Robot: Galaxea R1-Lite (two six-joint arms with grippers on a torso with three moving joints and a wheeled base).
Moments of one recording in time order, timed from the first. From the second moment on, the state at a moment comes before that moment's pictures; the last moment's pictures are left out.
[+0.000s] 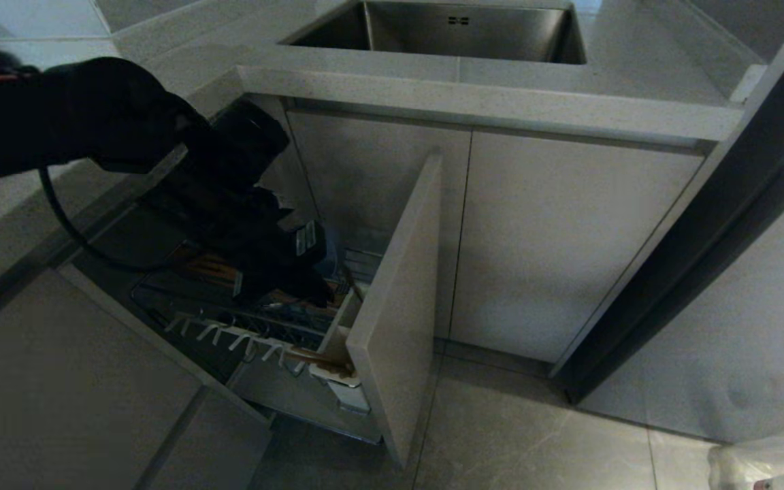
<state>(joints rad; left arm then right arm) -0.41 1.93 -1.95 1.07 -0.27 -0.64 0.00 0.00 0.00 0.01 0.00 0.01</state>
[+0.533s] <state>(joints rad) -0.41 2.02 -1.96 1.02 -0.27 -0.64 0.00 0.00 0.00 0.01 0.00 0.01</state>
